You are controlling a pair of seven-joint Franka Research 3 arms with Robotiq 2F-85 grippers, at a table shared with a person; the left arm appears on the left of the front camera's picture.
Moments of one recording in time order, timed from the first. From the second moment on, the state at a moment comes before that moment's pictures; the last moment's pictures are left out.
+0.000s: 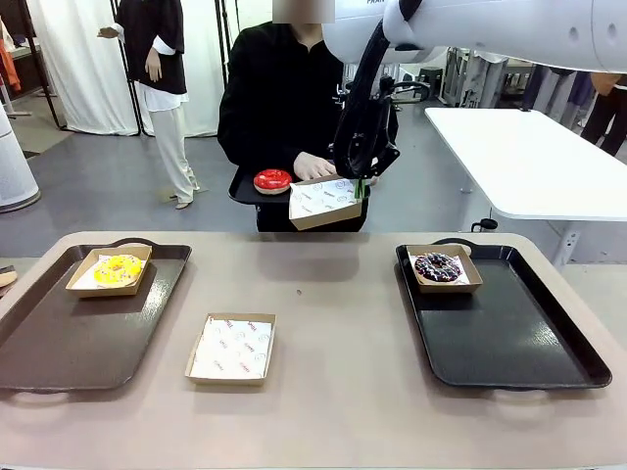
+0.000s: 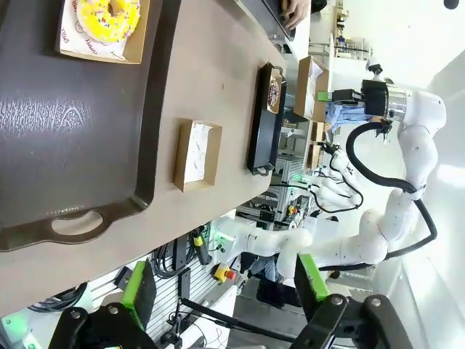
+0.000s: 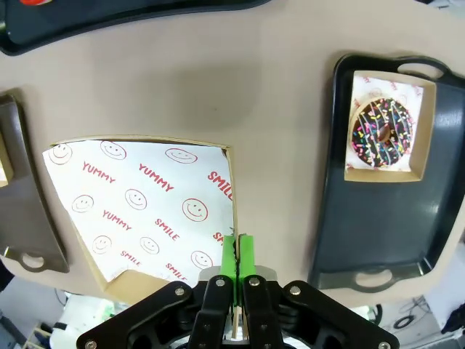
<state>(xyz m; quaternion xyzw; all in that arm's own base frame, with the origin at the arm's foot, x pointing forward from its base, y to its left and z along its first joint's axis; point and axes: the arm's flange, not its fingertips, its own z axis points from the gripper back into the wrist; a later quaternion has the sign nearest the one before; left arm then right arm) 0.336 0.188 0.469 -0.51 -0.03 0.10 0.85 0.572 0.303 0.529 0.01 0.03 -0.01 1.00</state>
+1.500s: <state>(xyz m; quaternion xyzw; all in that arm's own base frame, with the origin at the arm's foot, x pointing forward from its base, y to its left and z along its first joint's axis) 0.336 0.188 0.469 -0.51 -0.03 0.10 0.85 0.572 0.302 0.529 0.01 0.03 -0.01 1.00</state>
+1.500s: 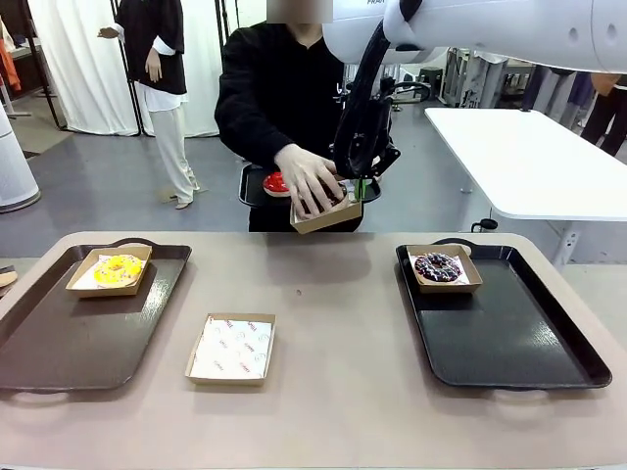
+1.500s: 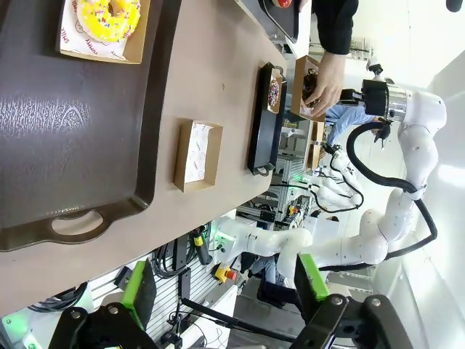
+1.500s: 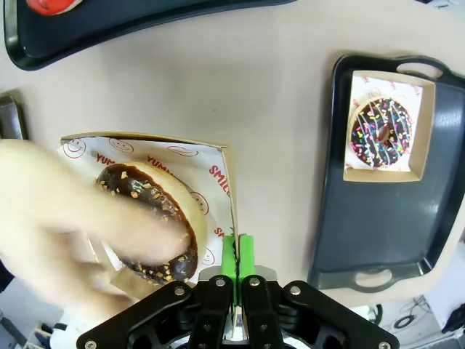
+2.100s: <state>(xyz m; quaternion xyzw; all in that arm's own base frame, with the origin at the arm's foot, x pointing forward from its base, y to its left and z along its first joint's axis) 0.336 0.188 0.469 -0.51 -0.03 0.10 0.85 0.572 0.302 0.529 0.01 0.03 -0.01 1.00</state>
